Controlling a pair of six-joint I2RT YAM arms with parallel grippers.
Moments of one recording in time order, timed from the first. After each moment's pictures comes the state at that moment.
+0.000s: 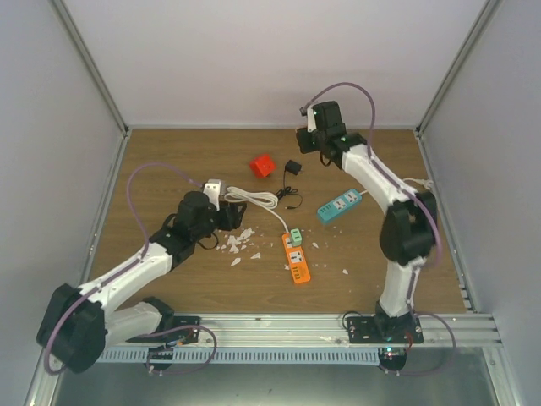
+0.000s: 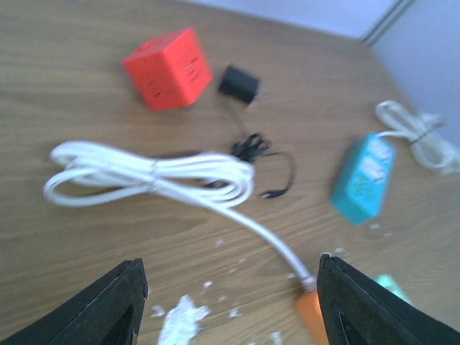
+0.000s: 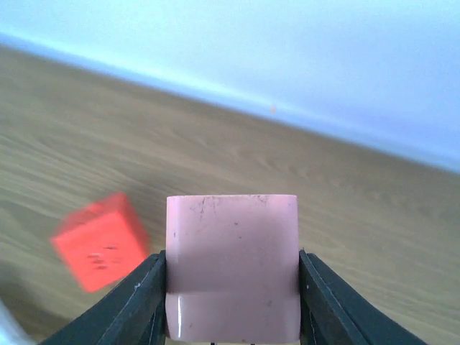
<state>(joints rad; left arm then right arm) -0.51 1.13 0.59 0.02 0.04 -0.44 0.37 2.03 1.78 -0.46 0.01 0.02</state>
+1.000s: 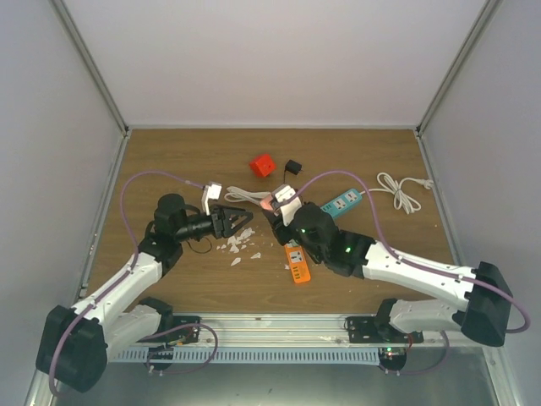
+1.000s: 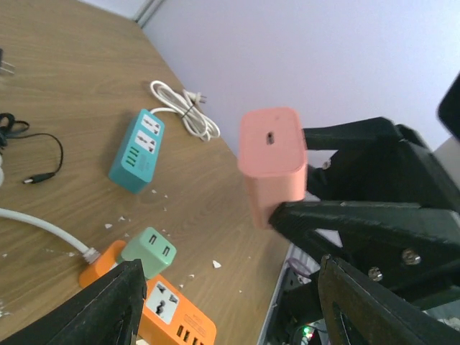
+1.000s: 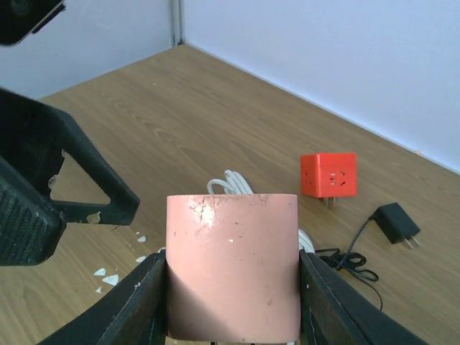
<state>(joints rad) -0.34 0.98 0.50 0.28 0.81 -0.66 1.05 1.20 0.87 -0.04 0.38 0.05</state>
